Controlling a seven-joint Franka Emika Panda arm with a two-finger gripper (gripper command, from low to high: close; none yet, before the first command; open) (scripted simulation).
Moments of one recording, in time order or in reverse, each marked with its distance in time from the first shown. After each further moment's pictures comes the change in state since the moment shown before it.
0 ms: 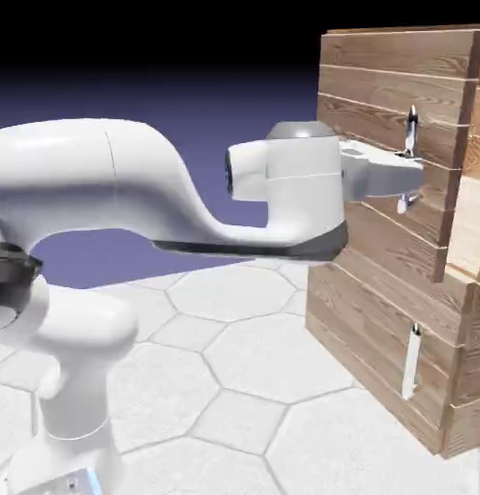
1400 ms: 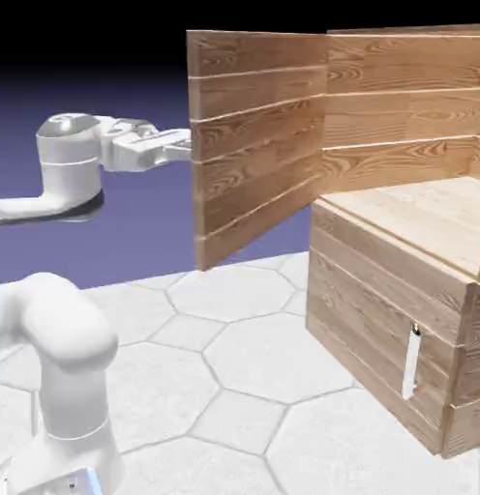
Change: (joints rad) arm -0.522 -0.335 1.509 -0.405 1.480 -1.127 -0.288
